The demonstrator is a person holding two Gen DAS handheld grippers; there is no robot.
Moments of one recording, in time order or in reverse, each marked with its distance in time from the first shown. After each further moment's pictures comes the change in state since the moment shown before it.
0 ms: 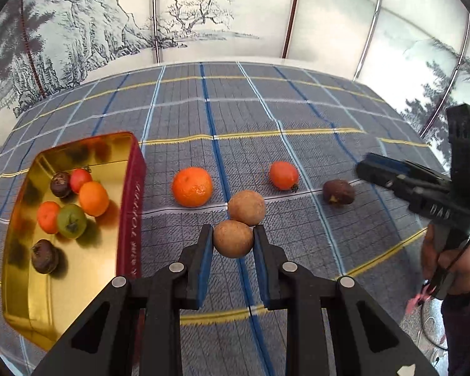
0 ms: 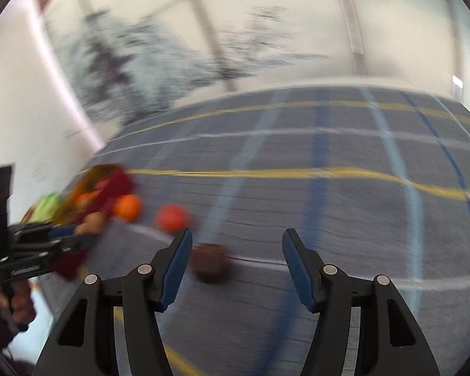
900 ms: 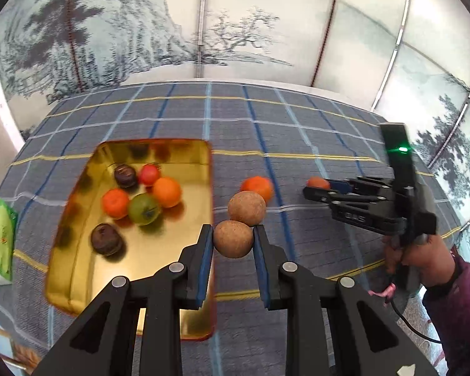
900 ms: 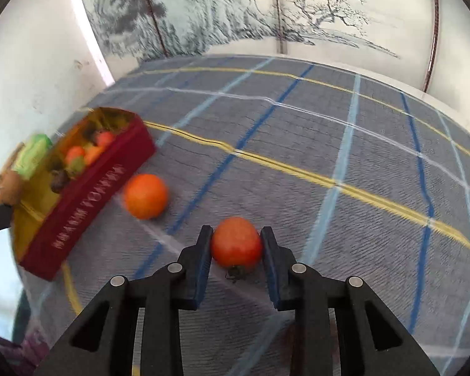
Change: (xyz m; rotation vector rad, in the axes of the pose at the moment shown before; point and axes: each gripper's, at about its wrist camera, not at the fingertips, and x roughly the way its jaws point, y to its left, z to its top) left arm -0.062 0.062 -0.020 -0.106 -0.077 0.062; right arm 0.086 0.070 0.016 -0.139 0.187 -0.047
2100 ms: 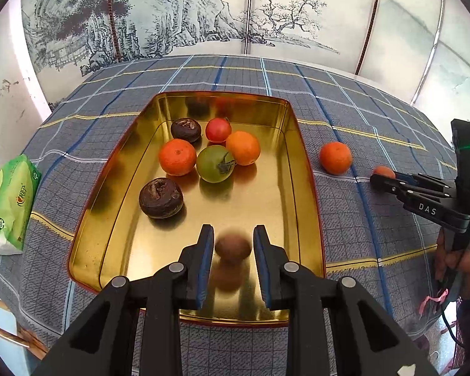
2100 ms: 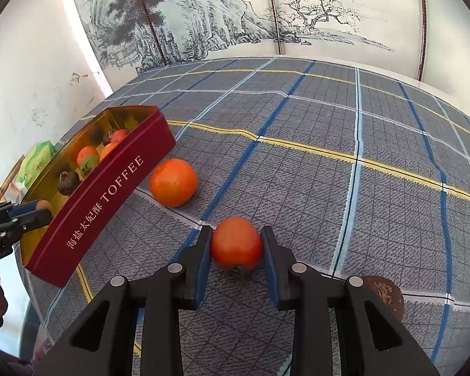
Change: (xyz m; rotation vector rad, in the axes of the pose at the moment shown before) left arm 0.026 0.060 -0.036 -0.067 0.046 0.124; right arm 0.013 0.016 -0.016 0.058 -0.024 -0.020
